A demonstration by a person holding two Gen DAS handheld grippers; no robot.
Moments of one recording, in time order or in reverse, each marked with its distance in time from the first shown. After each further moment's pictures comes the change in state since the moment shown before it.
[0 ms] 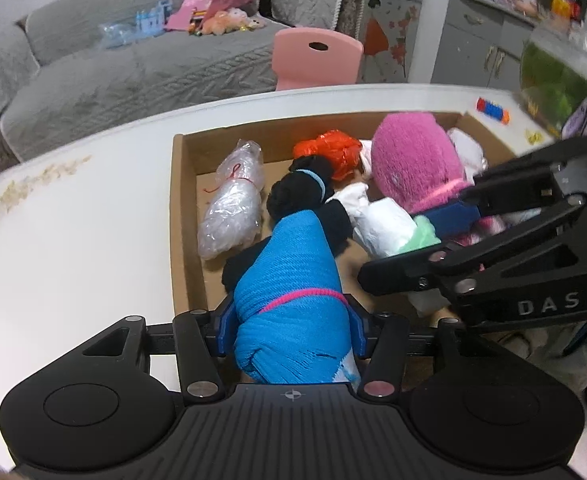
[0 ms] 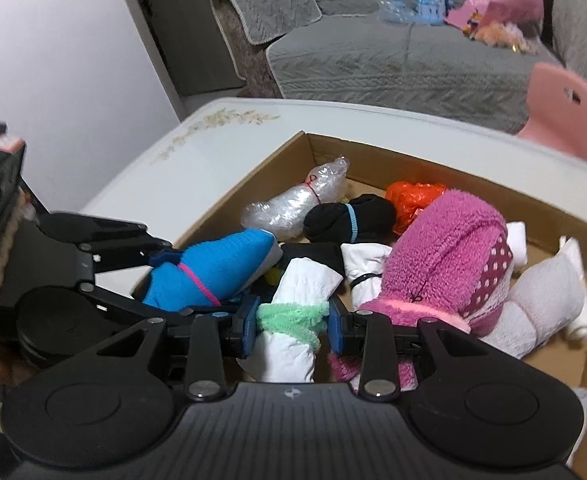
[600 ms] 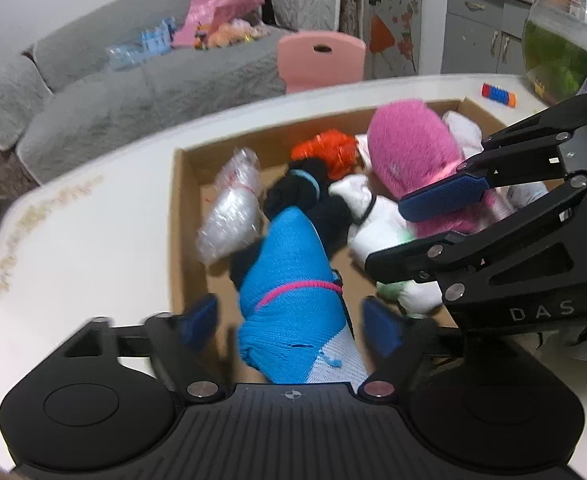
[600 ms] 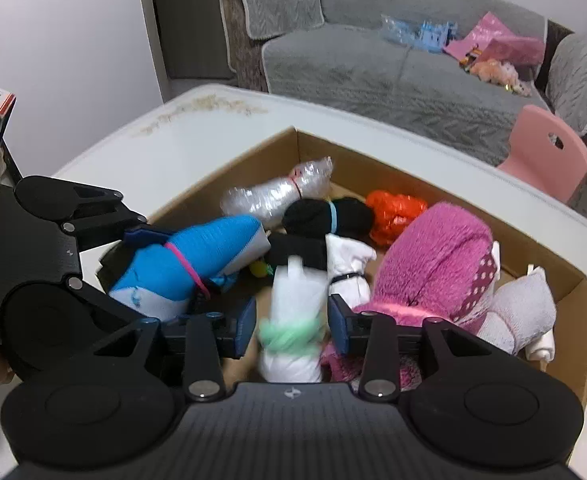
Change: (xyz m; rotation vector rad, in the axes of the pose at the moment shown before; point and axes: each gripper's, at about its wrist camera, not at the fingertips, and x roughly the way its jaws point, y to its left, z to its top) left arm -0.012 -0.020 -0.004 0.054 -0.037 0.088; right arm -0.009 0.010 -0.007 -0.109 -0.032 -0.105
